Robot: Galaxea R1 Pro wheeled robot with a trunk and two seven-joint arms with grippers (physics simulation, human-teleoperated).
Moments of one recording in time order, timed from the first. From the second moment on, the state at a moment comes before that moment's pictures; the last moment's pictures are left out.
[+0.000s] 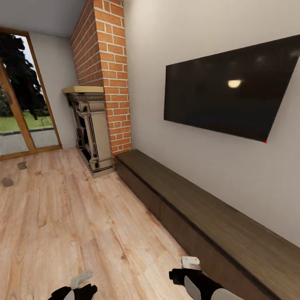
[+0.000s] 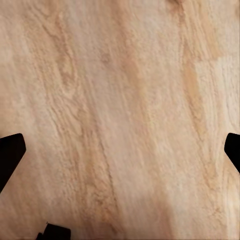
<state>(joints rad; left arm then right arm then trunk) -0.45 0.09 0.06 -0.27 0.38 0.28 0.00 -0.59 0.12 0.34 -0.17 -0.41 0.17 -0.11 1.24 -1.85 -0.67</state>
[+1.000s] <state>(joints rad) -0.45 0.09 0.06 -0.27 0.38 0.28 0.00 -0.59 0.12 0.34 -0.17 -0.41 0.17 -0.11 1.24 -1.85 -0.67</state>
